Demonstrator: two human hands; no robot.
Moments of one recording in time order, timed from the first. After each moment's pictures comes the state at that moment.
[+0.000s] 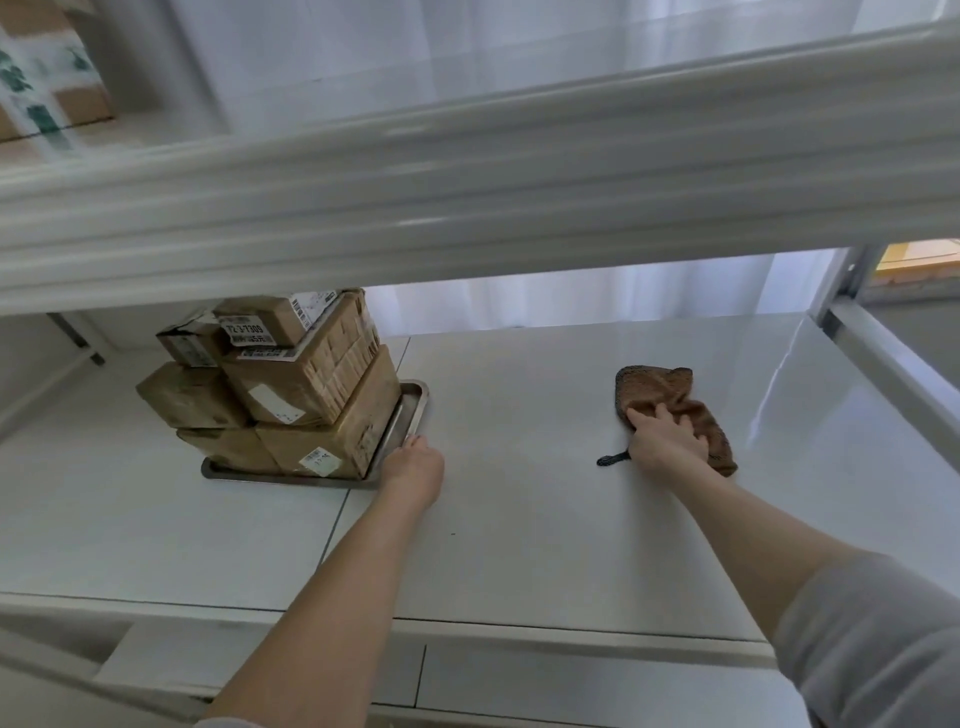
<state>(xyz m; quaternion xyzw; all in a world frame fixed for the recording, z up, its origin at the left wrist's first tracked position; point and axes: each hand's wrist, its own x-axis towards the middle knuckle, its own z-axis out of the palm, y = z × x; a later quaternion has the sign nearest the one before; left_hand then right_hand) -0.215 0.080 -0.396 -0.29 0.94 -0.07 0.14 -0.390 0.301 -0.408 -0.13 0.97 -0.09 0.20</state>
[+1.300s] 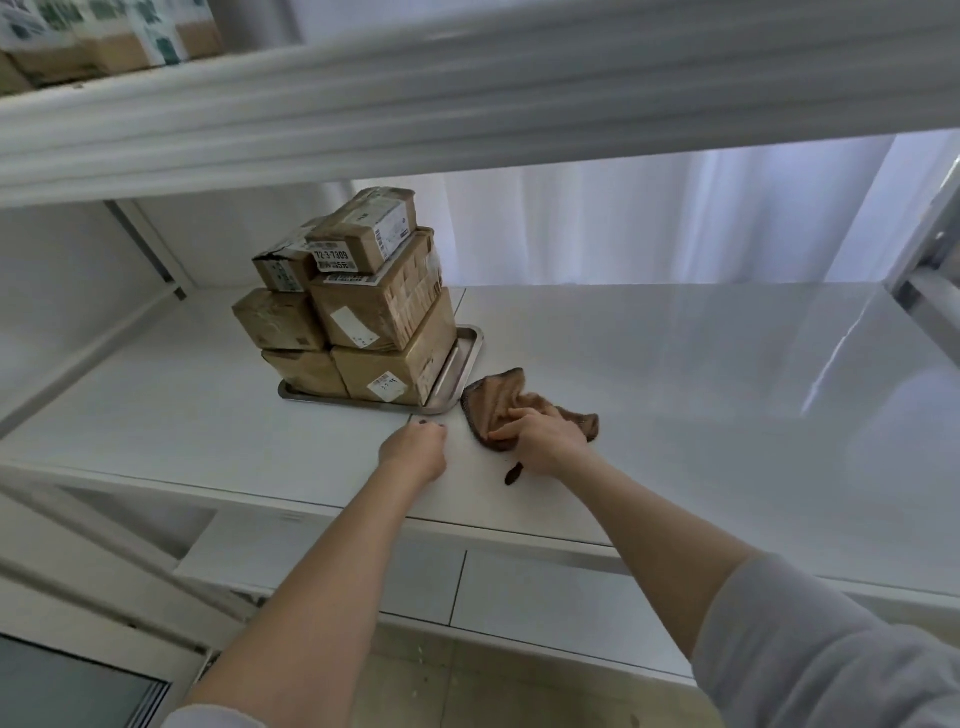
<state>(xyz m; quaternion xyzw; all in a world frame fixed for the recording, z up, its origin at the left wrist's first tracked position) -0.126 0.065 -0.408 -0.34 0.93 0.00 0.12 -0.239 0.200 -0.401 -0.42 0.87 -0.11 0.24</state>
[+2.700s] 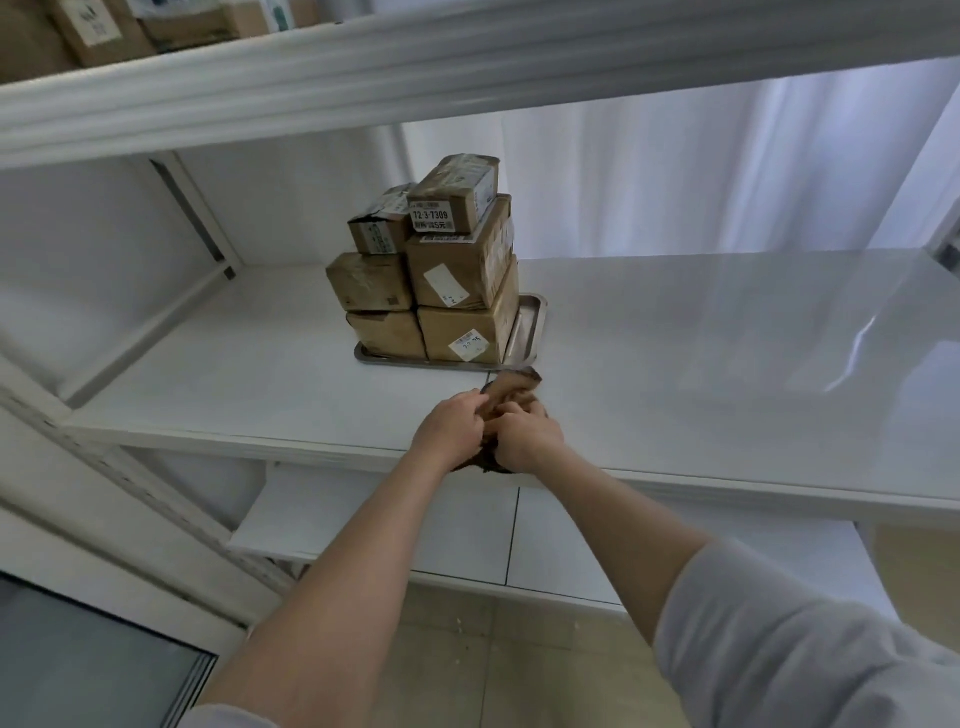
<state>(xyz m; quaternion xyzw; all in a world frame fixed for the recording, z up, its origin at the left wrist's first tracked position) -0.030 0.039 -0.397 -0.28 0.94 0.20 -0.02 -0.104 0.125 -0.414 -0.43 0.87 -0.06 0.21</state>
